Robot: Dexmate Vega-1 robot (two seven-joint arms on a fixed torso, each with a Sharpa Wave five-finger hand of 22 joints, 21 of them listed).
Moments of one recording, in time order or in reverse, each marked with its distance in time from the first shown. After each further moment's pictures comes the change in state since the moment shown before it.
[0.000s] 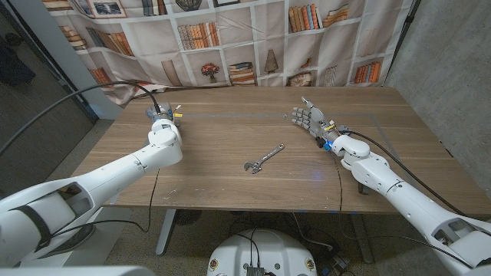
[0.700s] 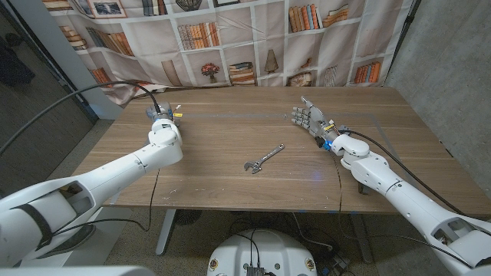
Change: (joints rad) left arm -0.008 0.001 0.006 0.002 -0.010 -0.004 0.008; left_hand -0.004 0.004 0.005 0.000 0.000 0.014 0.000 -0.003 0.000 0.000 0.000 0.000 -0.019 0.000 0.000 0.003 0.002 0.000 0.000 0.000 -0.004; right arm 0.003 0.003 -0.001 -0.002 -0.004 0.002 -0.004; right_hand 0.000 0.000 0.000 0.000 0.000 0.006 -0.006 0.000 0.000 0.004 -0.004 0.000 0.000 0.003 -0.003 0.000 0.000 0.004 0.004 0.000 0.000
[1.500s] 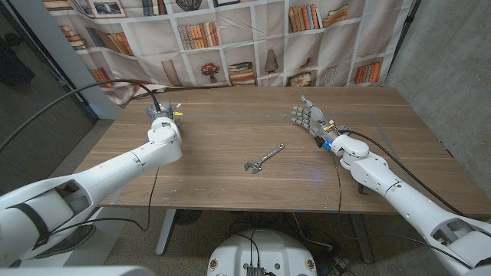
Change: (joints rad) left arm -0.004 0.012 -0.008 -0.030 0.011 0.010 -0.001; left_hand 0.000 0.000 0.000 0.000 -0.009 0.001 0.010 0.000 0.000 0.000 0.000 -0.004 -0.005 0.000 0.000 -0.007 -0.012 -0.005 -0.002 0.000 -0.017; right arm -0.005 0.003 0.002 -0.001 -0.003 0.008 -0.008; right_hand 0.004 0.004 0.000 0.000 0.000 0.006 0.006 0.000 0.000 0.003 -0.003 0.000 0.000 0.007 0.004 0.000 0.000 0.005 -0.005 0.000 0.000
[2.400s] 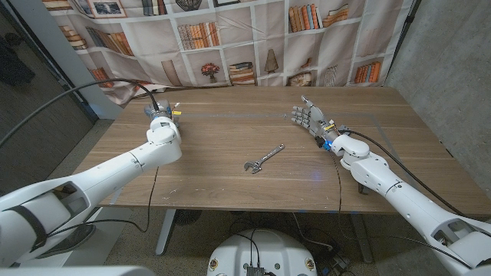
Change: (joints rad) left arm 0.015 0.007 -0.020 -0.031 0.003 0.027 0.031; left_hand -0.009 0.009 0.000 0.000 -0.007 -0.004 -0.004 0.002 0.001 -0.002 -0.002 0.000 -0.009 0.000 0.000 0.000 -0.005 0.000 0.000 0.001 -0.012; right arm -0.002 -0.003 0.001 -0.003 0.002 0.002 0.005; right_hand 0.000 0.000 0.000 0.000 0.000 0.002 -0.002 0.000 0.000 0.003 -0.003 0.000 0.000 0.000 0.000 0.000 0.000 0.000 0.000 0.000 0.000
